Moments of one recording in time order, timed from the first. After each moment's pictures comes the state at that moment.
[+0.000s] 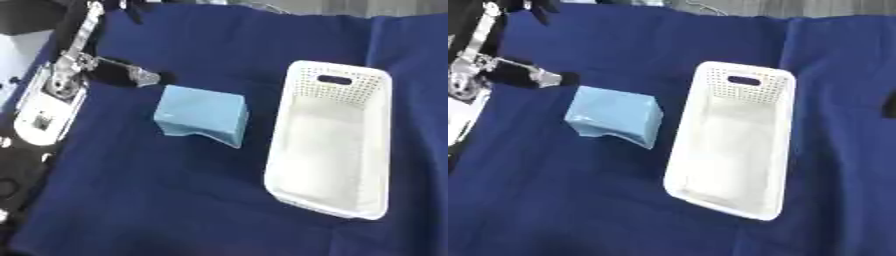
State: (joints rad) left arm -0.27 0.73 0.20 -1.68 -0.33 -0.48 0.05; right arm -0.46 -0.21 0.06 -1.99 -0.71 -0.28 0.83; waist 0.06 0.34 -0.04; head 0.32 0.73
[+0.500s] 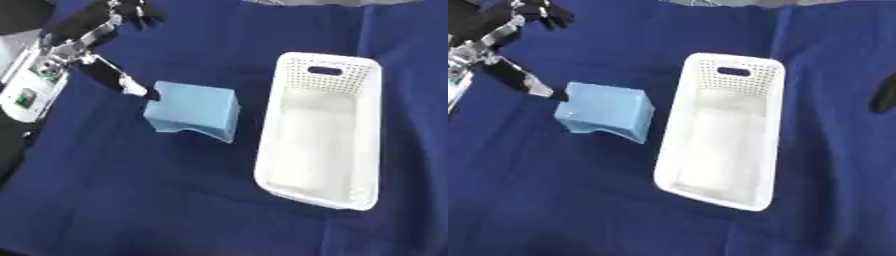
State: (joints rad) left arm -0.30 0.89 0.11 -1.59 -0.42 -0.53 -0.16; right arm -0.46 -0.22 0.06 -1.99 -0.70 -0.27 0.84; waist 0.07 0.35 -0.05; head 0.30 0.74
